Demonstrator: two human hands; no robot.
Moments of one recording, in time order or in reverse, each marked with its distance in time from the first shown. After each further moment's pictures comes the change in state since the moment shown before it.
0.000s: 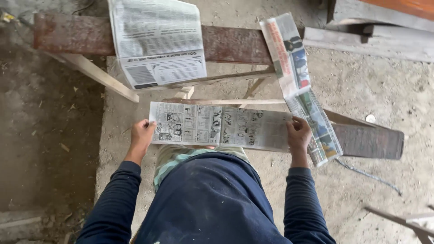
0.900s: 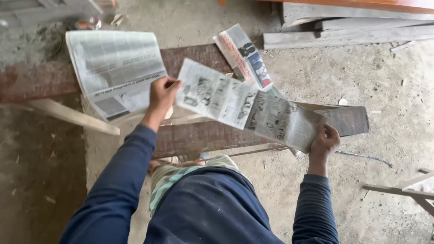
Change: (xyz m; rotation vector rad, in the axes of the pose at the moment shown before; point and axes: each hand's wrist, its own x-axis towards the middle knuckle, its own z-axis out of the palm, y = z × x) left_hand 0.048 0.239 0.154 -0.097 -0.281 0.540; right_hand -0.026 0.046 -0.139 0.360 0.570 0.032
